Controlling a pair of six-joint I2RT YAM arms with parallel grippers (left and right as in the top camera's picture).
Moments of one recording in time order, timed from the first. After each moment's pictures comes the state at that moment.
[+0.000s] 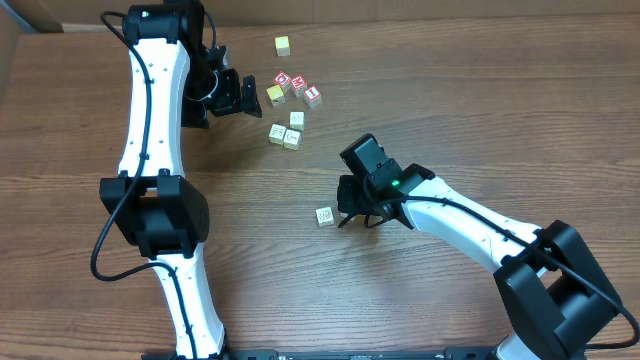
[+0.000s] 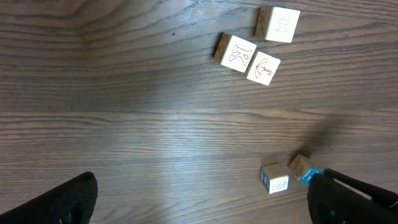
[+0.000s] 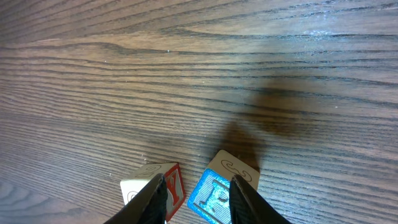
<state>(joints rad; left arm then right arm) 0.01 2.27 2.36 -1.65 0.20 -0.10 0.67 1.78 1.10 -0.45 -0.11 0.73</state>
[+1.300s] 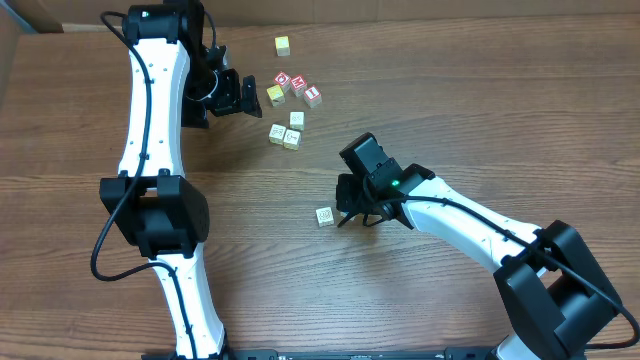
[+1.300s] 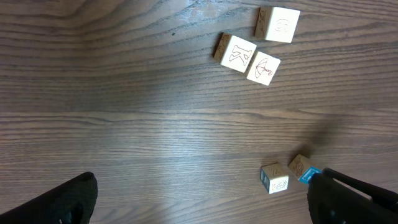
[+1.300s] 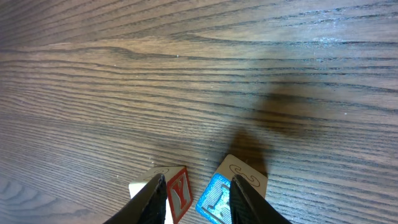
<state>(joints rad) 0.01 2.27 2.36 -1.65 0.20 -0.10 0.67 1.78 1.10 -0.43 -0.12 0.73</state>
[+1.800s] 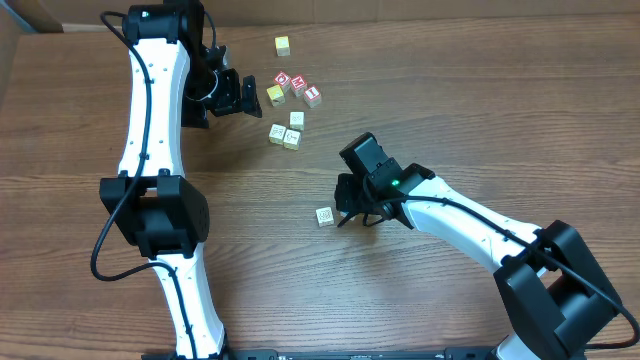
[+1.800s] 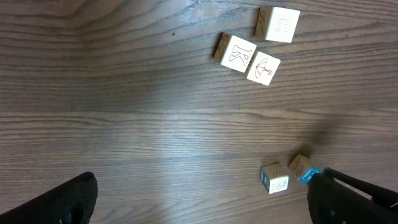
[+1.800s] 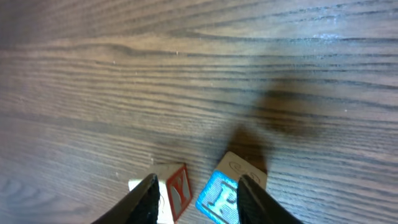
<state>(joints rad) 0.01 2.27 2.36 -1.65 0.20 -0.10 0.67 1.78 1.11 -0.45 -0.12 0.72</state>
